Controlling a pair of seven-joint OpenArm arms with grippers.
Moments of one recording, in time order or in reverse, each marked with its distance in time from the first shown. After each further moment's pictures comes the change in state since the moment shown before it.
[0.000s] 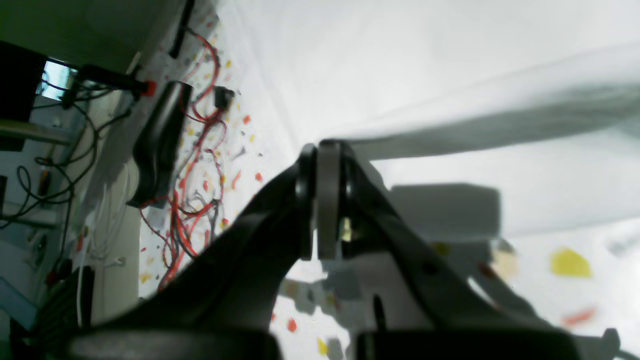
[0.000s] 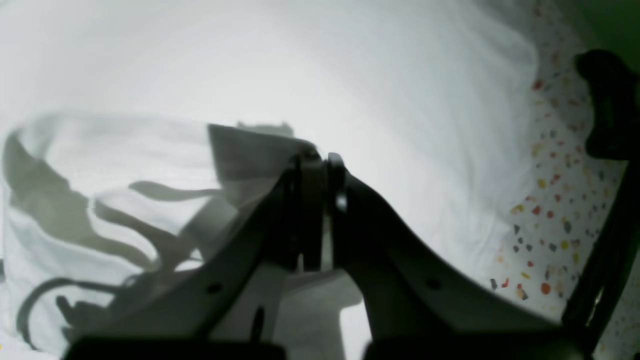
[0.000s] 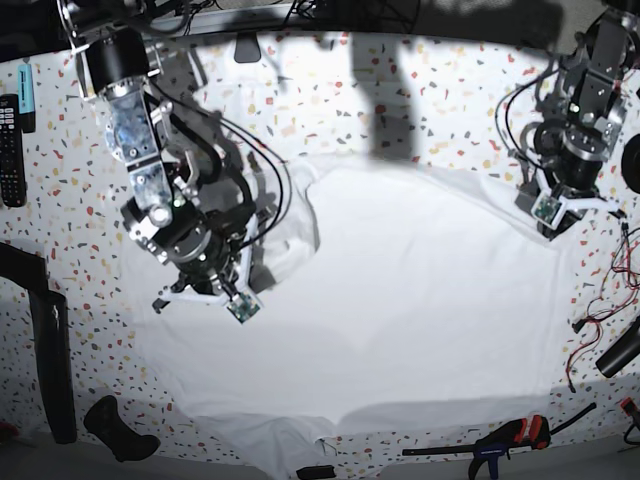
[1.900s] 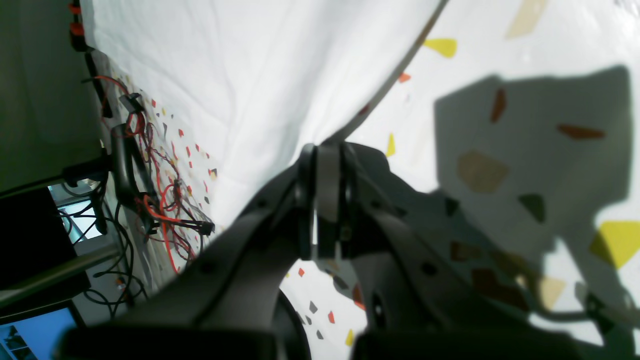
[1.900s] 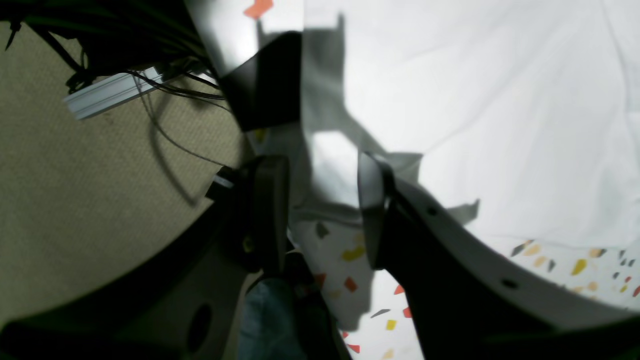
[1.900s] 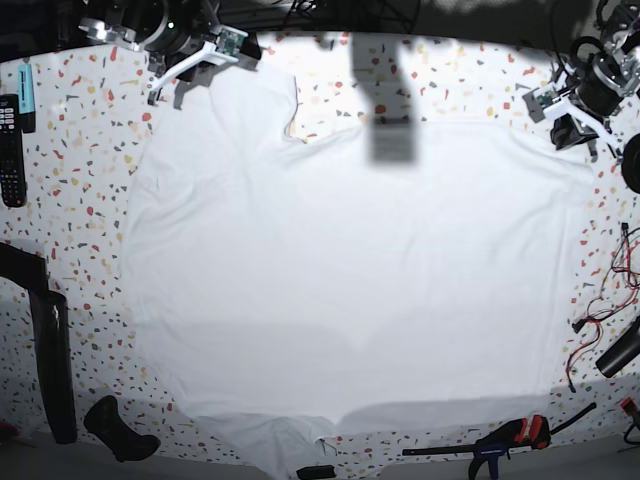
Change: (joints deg) left arm 18.4 -11.7 0.0 2.8 21.4 -6.0 -9.2; right arm -47.4 20.7 0.0 24.1 -5.1 10.7 0.3
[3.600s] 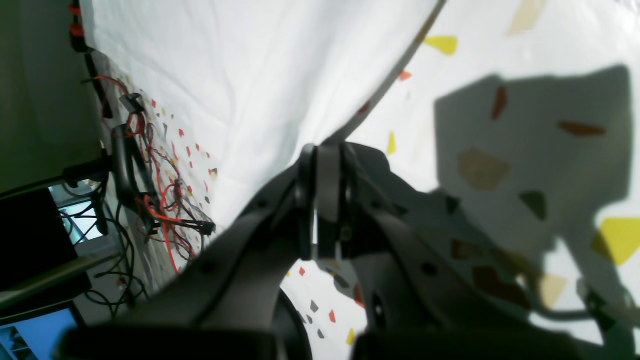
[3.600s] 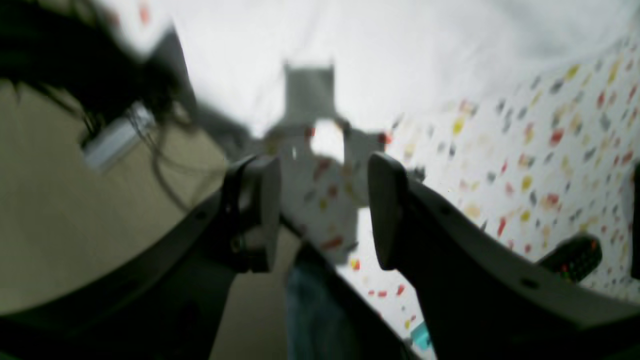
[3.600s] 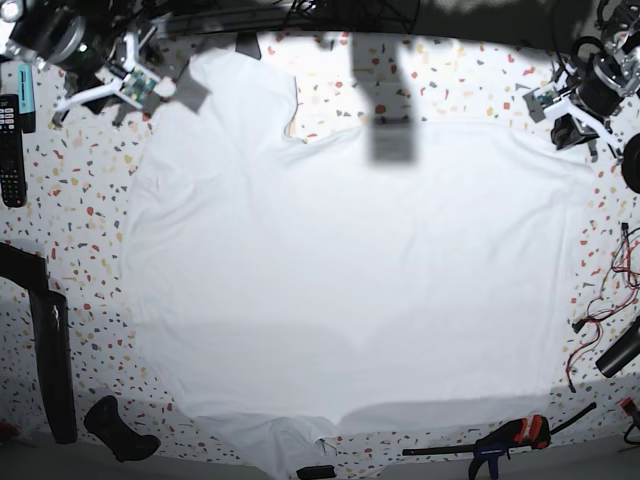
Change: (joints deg) left arm 0.0 -0.2 0.0 0.0 0.0 0.0 0.0; right arm -10.0 0.0 29.4 16.8 25.7 3.5 -15.0
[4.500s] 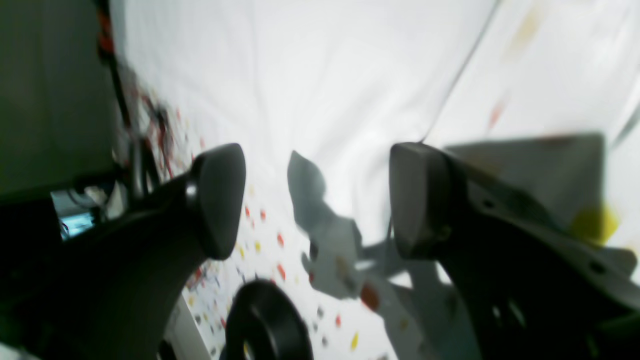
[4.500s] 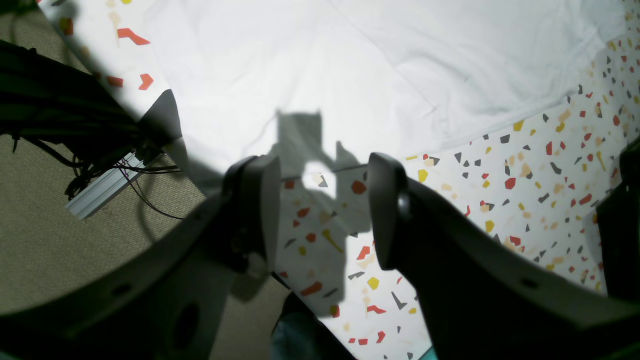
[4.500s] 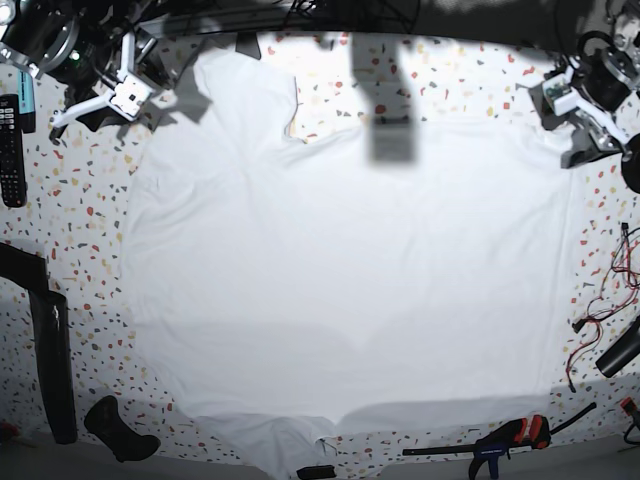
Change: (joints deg) left arm 3.2 -0.2 -1.8 0.3 -2.4 -4.0 -6.1; right arm 0.0 0.0 5.2 0.0 1.5 0.2 9.5
